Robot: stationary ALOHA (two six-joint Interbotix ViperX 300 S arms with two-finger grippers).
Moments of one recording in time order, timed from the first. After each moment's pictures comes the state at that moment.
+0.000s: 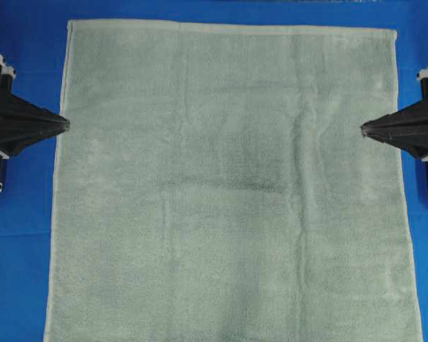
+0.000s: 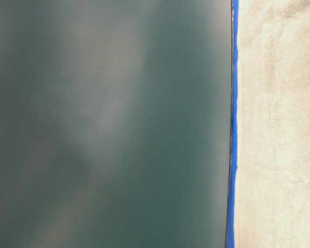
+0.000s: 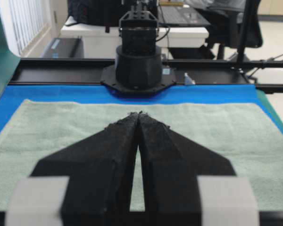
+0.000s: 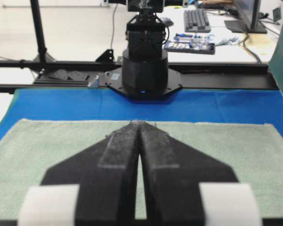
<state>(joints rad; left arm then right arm) 0.00 -0.97 1.19 0.00 -0.29 0.00 0.00 -0.97 1.17 0.00 -0.29 0.00</state>
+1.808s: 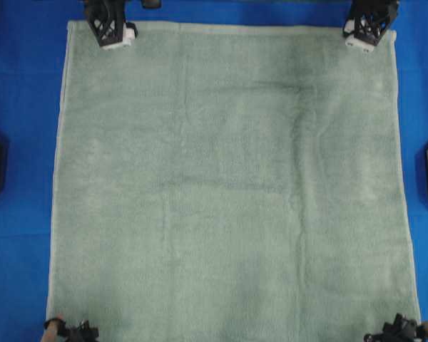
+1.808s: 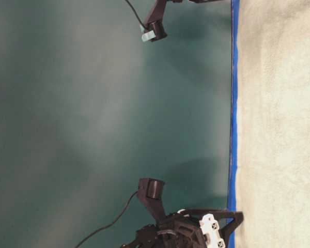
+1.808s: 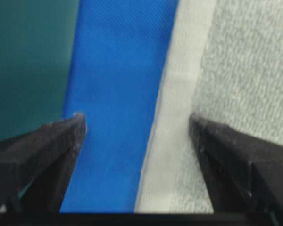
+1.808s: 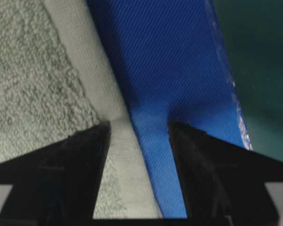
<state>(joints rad) 0.77 0.24 0.50 0.04 0.37 0.62 -0.97 0.13 0.61 0.13 0.52 -0.73</state>
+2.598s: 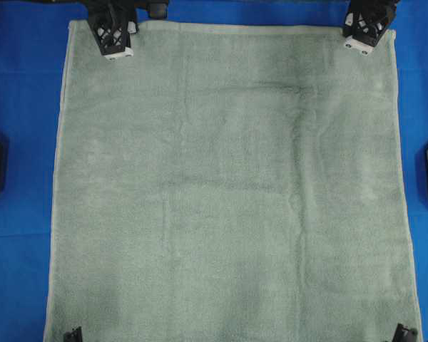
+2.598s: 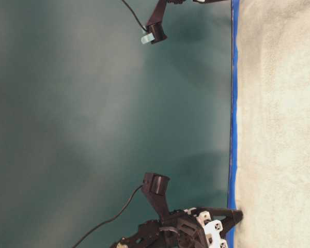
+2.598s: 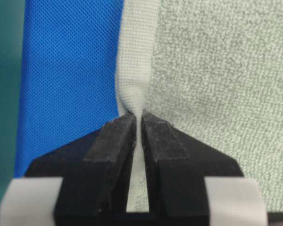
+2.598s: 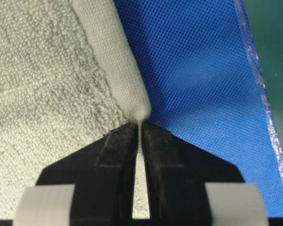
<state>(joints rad) 0.74 0.25 0.47 0.03 0.50 0.61 -0.96 0.14 0.60 0.16 0.62 -0.71</state>
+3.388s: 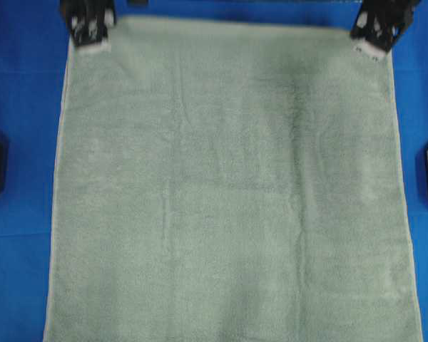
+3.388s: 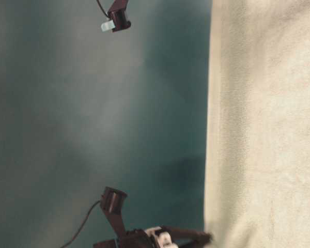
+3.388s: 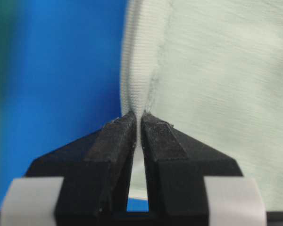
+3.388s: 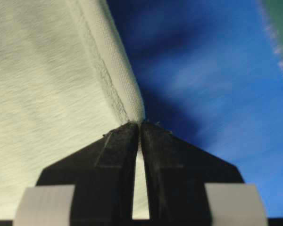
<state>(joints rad) 0.65 -0.03 0.55 0.03 0.76 0.53 -0.87 -0.14 0.69 0.16 0.79 -0.52</state>
